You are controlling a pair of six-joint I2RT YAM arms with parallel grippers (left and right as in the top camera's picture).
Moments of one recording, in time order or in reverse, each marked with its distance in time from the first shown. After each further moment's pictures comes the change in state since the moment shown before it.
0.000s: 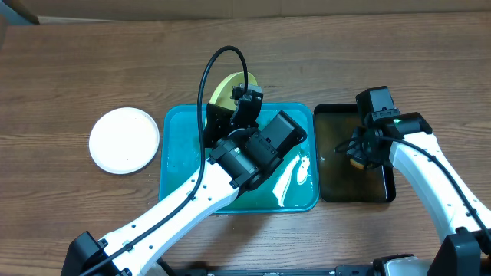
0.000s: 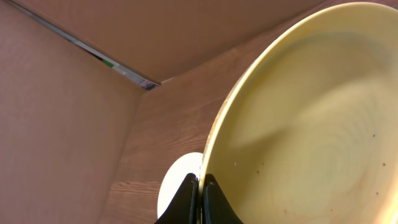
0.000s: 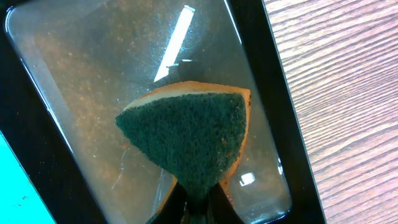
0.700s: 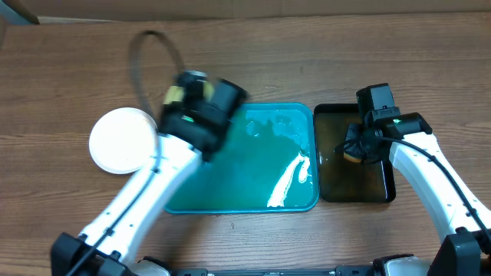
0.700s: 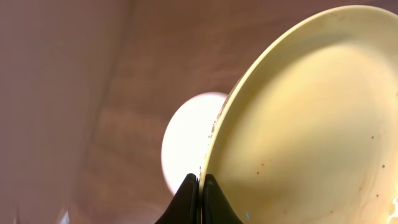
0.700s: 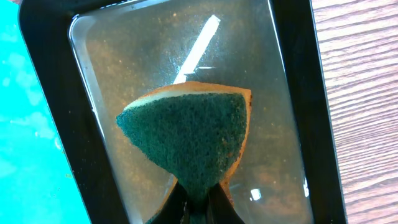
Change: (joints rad) left arm 0.379 -0.005 0.000 -0.084 0.272 -0.022; right arm 0.000 0.000 -0.002 0.084 -0.080 -0.105
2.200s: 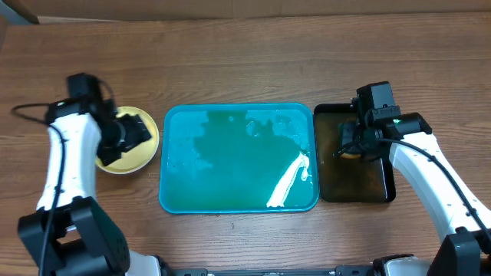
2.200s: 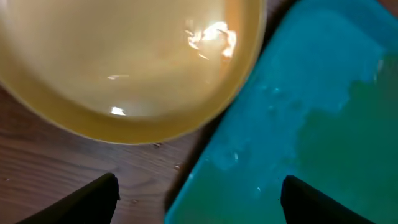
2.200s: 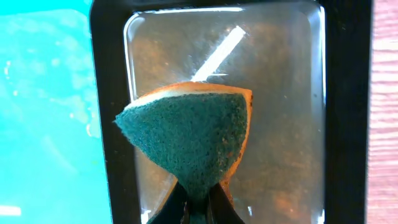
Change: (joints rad) left arm 0.708 0.147 0.000 -0.105 1.020 0.087; right arm 0.000 0.003 0.000 0.061 -0.095 -0.169
